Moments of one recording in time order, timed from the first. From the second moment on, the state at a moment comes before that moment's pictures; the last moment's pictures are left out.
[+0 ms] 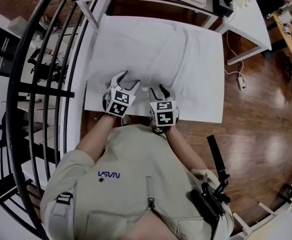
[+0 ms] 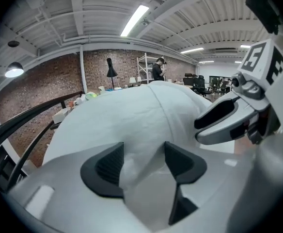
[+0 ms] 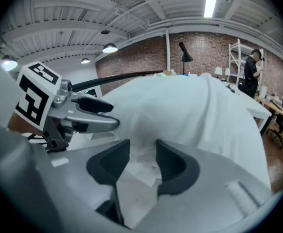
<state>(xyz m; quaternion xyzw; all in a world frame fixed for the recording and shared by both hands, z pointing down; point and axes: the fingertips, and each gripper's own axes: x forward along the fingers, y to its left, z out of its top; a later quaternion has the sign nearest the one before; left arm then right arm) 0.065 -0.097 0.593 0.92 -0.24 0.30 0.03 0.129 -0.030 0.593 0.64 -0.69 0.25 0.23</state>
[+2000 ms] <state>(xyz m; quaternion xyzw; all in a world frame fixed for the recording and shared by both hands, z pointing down) 0.032 -0.064 0.538 0.95 -0.26 0.17 0.10 0.248 0.070 0.573 0.77 -0.55 0.28 0.18</state>
